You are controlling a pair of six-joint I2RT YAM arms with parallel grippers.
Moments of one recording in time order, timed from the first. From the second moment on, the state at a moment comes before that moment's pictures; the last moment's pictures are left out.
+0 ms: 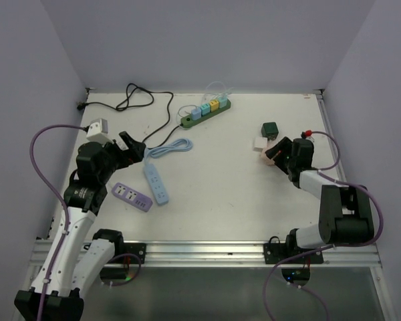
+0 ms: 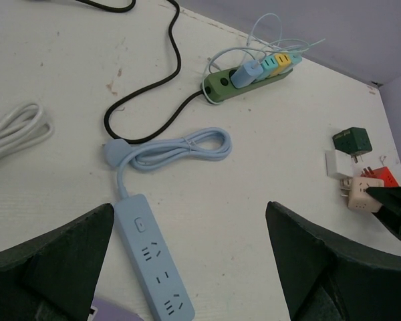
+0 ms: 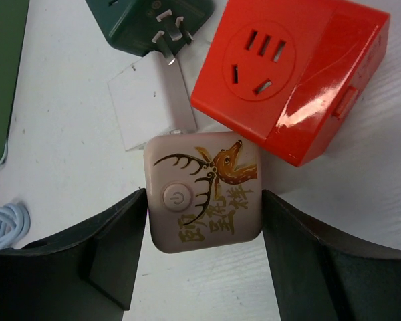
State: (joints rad) left arm -0.13 0.74 0.76 -0.36 0.06 -0.49; right arm -0.02 1.43 0.57 0.24 -0.06 0.73
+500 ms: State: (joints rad) left arm -0.18 0.67 0.71 -0.35 -0.07 -0.41; right arm -0.03 1.27 0.56 0.05 -0.02 0.71
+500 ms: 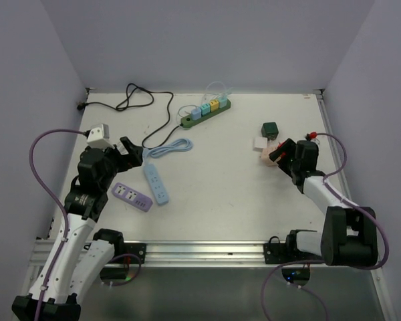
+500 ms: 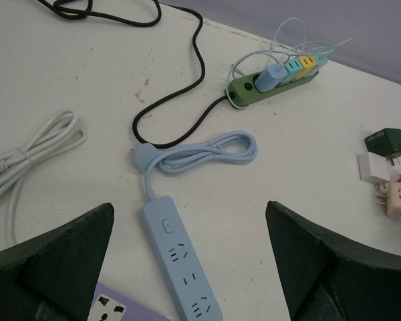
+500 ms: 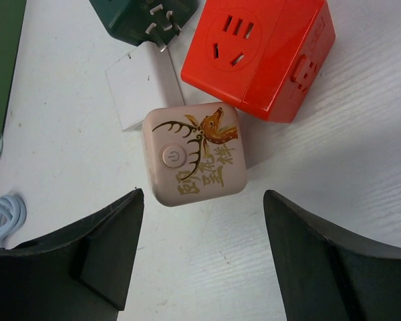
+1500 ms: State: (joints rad) left arm -0.18 0.61 0.69 -0.35 -0.11 -0.40; right arm -0.03 1.15 0.57 -0.05 -0.01 0.67
